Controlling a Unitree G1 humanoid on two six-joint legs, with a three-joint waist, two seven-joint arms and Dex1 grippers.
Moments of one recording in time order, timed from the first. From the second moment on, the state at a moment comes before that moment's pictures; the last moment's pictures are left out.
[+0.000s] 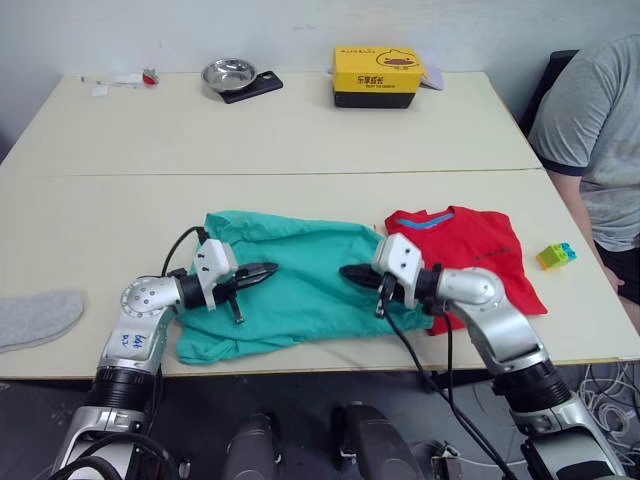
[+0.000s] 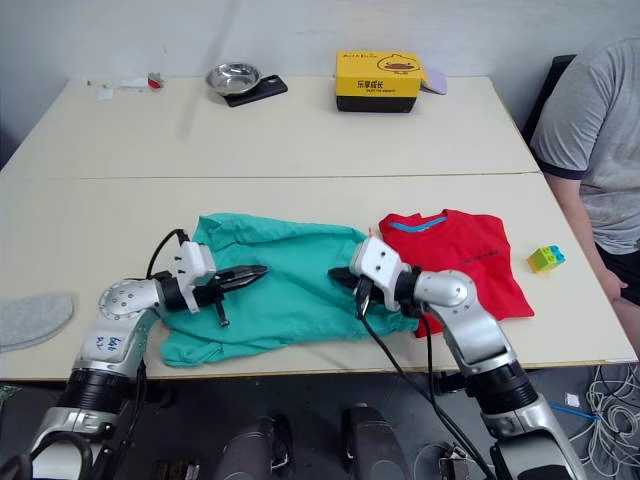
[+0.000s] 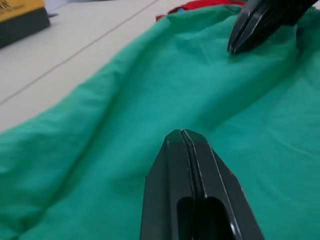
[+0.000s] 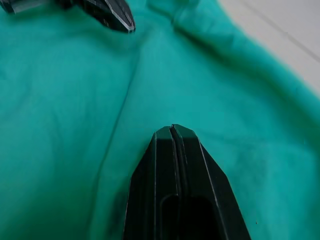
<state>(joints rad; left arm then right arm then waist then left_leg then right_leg) -0.34 0.53 -0.02 0.22 -0.25 -0.08 -0.94 -0.38 -0.49 0.24 -0.07 0.12 0.21 0.85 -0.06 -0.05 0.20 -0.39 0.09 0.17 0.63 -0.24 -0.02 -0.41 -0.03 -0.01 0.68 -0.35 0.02</state>
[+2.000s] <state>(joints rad) -0.31 0.49 -0.02 0.32 -0.31 -0.17 -1.17 -0.20 -0.31 0.08 -0.29 1.39 0.66 -0.40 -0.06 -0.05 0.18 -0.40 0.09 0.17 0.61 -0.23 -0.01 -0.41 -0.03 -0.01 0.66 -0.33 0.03</state>
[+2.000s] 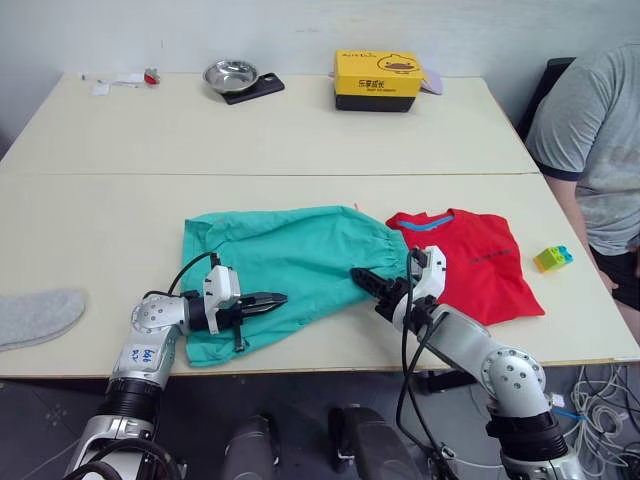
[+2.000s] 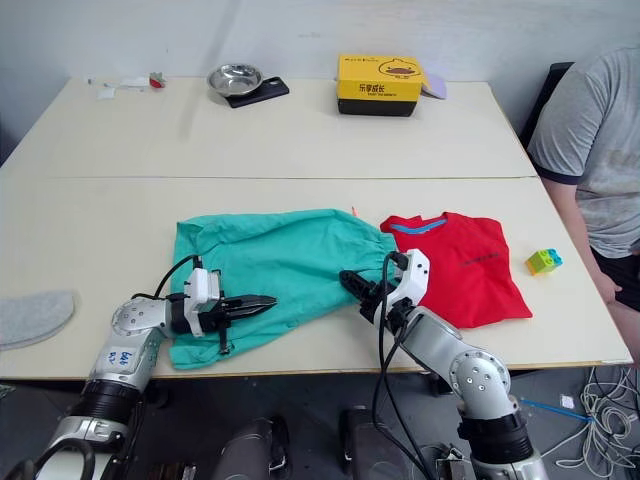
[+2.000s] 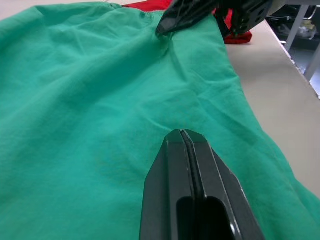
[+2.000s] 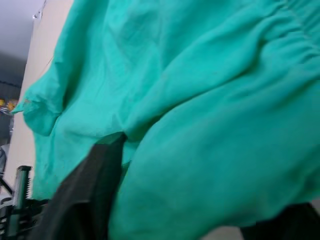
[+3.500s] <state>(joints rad) -0.36 0.42 0.03 0.16 -0.21 0.22 -0.71 -0.56 -0.46 0.60 -0.31 -0.01 0.46 0.60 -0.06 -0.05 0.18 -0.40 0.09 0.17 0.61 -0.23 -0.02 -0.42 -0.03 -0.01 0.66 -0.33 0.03</state>
